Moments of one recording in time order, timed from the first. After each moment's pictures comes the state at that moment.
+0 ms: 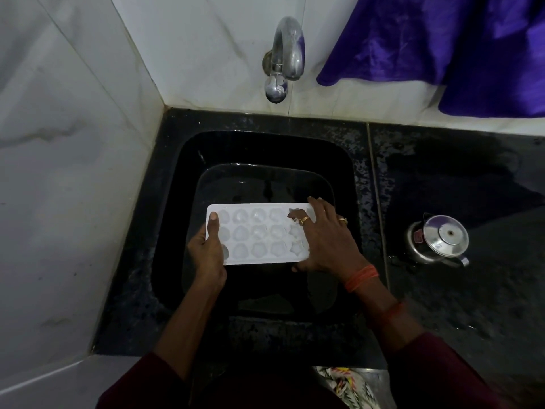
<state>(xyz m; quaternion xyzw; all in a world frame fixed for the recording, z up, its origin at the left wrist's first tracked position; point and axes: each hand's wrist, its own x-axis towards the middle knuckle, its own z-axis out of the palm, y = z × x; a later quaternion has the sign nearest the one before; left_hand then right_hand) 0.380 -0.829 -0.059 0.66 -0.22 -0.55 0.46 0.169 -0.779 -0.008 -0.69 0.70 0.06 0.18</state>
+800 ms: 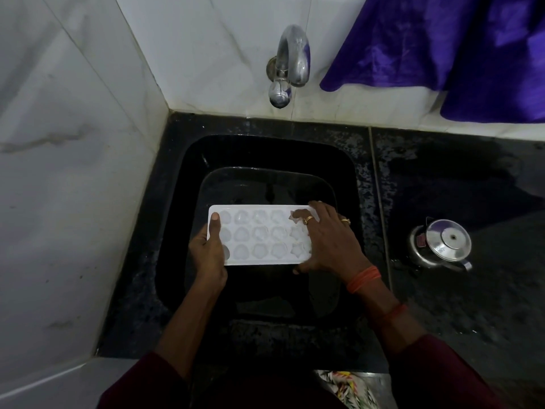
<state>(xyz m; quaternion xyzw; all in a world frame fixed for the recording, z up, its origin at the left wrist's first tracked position) 0.383 -0.835 -0.052 0.66 -0.21 -0.56 0.46 0.170 -0.785 -0.001 -0.68 0.71 0.04 0.18</state>
